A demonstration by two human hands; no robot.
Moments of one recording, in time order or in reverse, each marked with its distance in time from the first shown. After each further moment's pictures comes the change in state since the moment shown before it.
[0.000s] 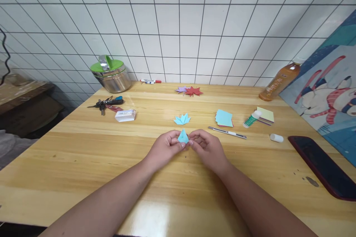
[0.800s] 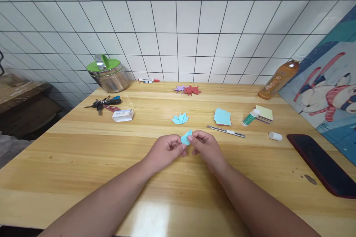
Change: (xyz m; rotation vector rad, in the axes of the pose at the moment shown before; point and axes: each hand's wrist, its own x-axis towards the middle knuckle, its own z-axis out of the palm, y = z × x) left_hand -0.002 0.000 0.001 0.428 -0.029 0.065; right_hand 0.002 -0.002 0.006 0.510 0.017 0.348
